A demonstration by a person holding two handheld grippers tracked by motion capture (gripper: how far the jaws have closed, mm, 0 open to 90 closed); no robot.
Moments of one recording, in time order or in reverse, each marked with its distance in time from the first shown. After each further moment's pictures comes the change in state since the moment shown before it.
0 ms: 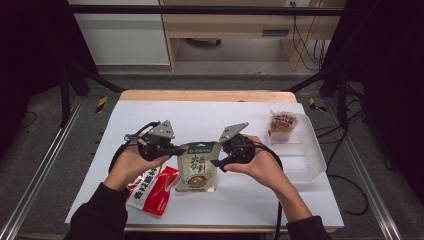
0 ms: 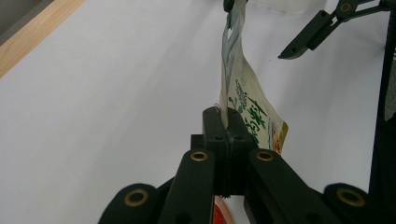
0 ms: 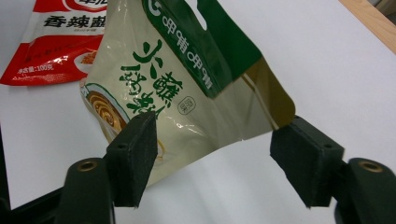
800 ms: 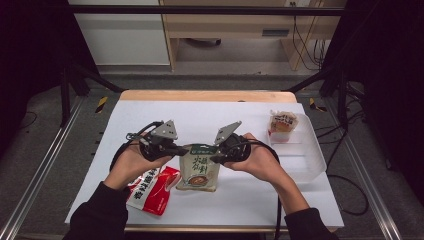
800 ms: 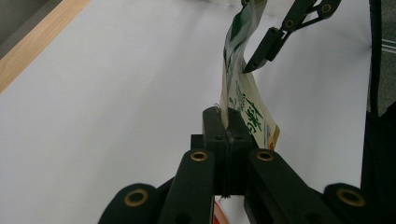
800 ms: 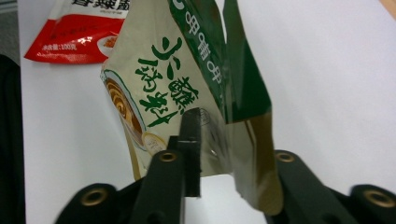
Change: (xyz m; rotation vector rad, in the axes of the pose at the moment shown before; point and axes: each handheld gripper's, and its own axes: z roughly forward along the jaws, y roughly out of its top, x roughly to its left) left arm -0.005 0.009 -0.003 0.000 -0.013 0.044; right arm -0.001 0.007 0.007 0.049 0.090 -0.106
